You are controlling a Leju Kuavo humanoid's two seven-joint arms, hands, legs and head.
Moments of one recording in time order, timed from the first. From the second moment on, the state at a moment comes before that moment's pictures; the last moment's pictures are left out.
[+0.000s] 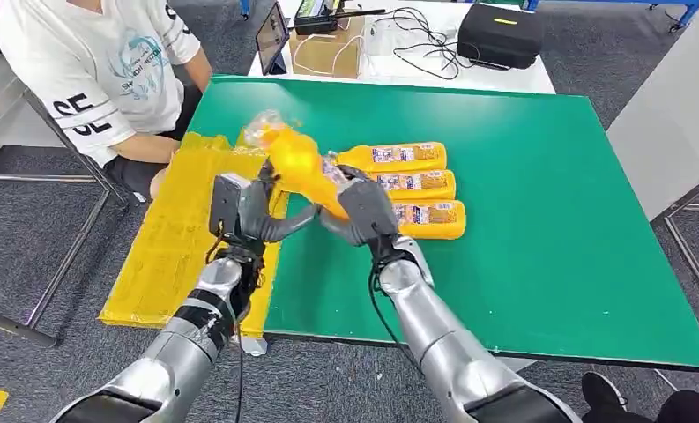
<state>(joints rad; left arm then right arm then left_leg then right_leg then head) -0.59 -0.24 -0.10 -0.72 0.04 0.03 -0.52 -0.68 0.33 0.27 -0.61 0.30 -0.25 -0.40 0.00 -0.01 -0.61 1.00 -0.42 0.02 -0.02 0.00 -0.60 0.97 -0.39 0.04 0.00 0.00</state>
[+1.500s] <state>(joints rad) -0.55 -0.25 -0.10 -0.85 0.21 -0.08 -0.48 -0.63 0.34 0.45 -0.57 0.26 -0.28 -0.40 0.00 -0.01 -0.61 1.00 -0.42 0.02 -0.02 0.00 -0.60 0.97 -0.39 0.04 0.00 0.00</state>
